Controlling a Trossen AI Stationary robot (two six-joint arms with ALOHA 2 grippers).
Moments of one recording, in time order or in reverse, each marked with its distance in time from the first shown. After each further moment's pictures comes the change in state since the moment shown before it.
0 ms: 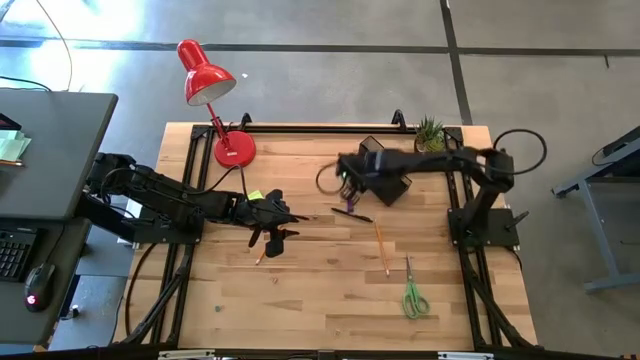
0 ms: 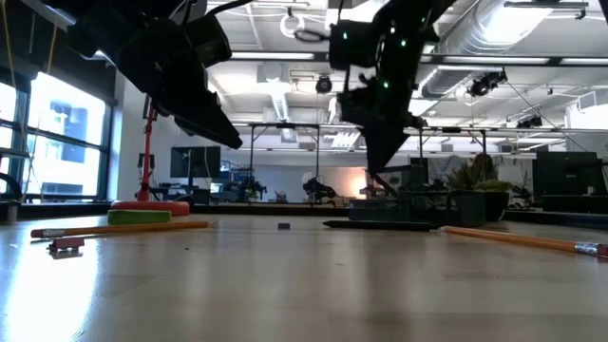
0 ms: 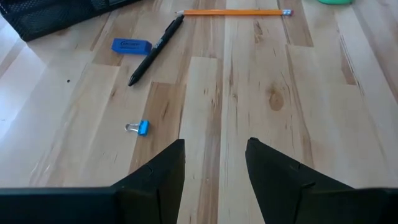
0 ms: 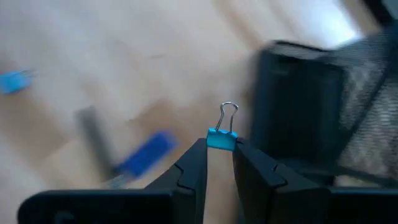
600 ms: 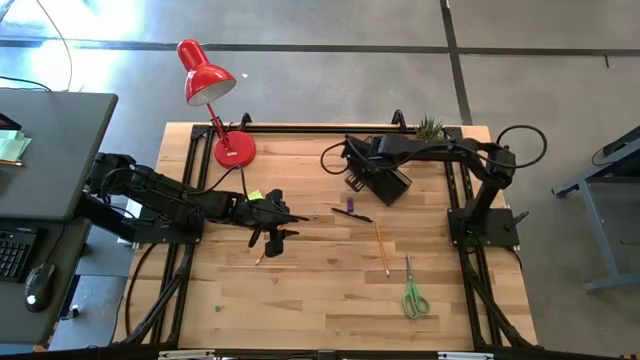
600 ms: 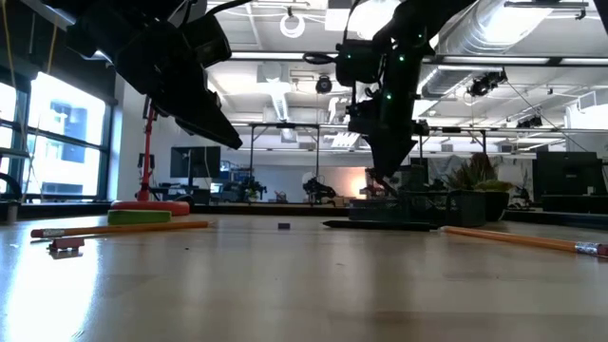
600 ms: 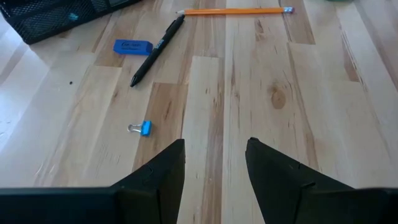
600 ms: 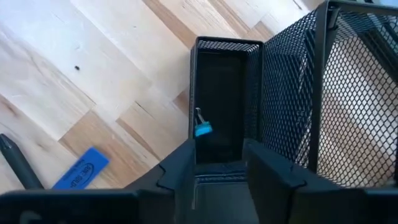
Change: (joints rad) left arm 0.000 0.000 0.000 -0.002 -0.007 0.019; right arm -0.129 0.000 -0.002 -0.011 -0.041 -0.040
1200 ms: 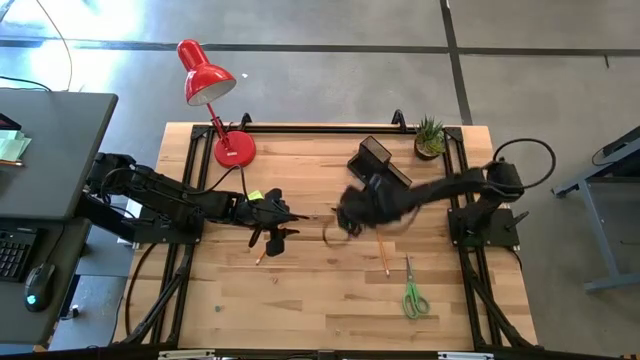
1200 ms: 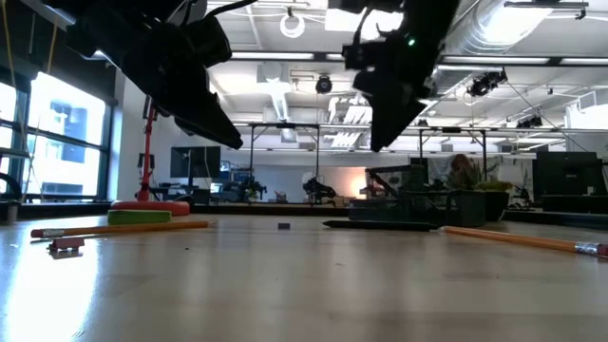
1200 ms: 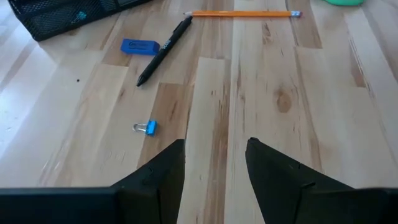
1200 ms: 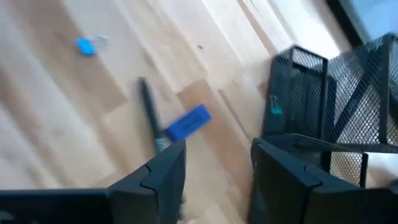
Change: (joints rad) left arm 0.000 0.000 0.000 0.002 -0.020 -0.028; right arm 0.486 -0.035 0.000 -0.047 0.301 0.208
